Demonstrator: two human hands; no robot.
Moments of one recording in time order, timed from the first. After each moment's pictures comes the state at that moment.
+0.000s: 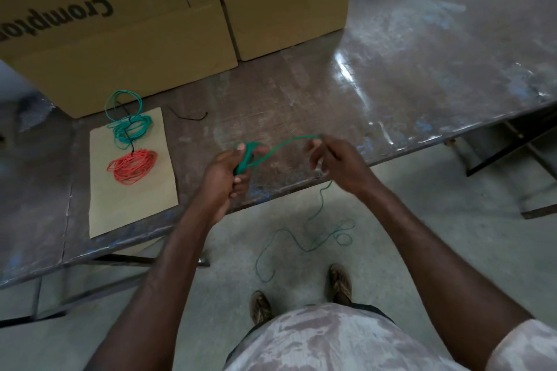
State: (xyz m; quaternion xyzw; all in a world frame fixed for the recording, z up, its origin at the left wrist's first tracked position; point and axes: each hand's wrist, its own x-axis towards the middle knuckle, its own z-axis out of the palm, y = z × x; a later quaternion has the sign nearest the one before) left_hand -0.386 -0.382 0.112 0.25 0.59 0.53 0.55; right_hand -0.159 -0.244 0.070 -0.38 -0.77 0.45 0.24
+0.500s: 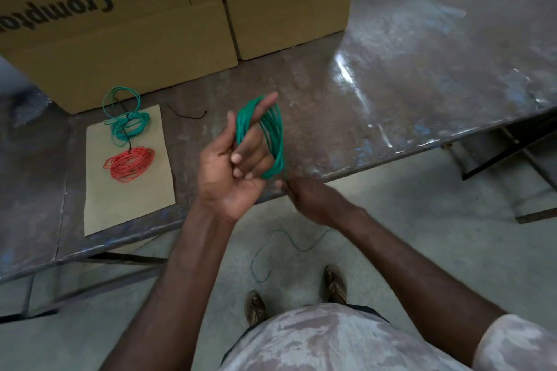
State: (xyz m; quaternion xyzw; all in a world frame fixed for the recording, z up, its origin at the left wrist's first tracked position) left_hand -0.346 -0.374 0.172 0.21 0.20 0.68 0.67; right_hand -0.190 -0.296 0.049 -0.32 -0.88 0.35 0.05
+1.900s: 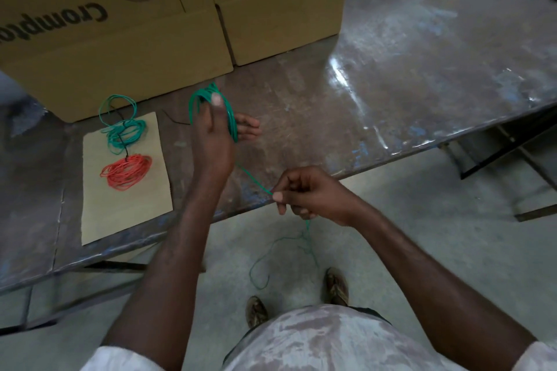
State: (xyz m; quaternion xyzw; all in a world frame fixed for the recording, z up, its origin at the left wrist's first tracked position) left_hand -0.377 -0.334 0.159 0.37 0.61 0.64 0.28; right_hand -0.170 -0.299 0.102 -0.24 -0.61 0.75 0.11
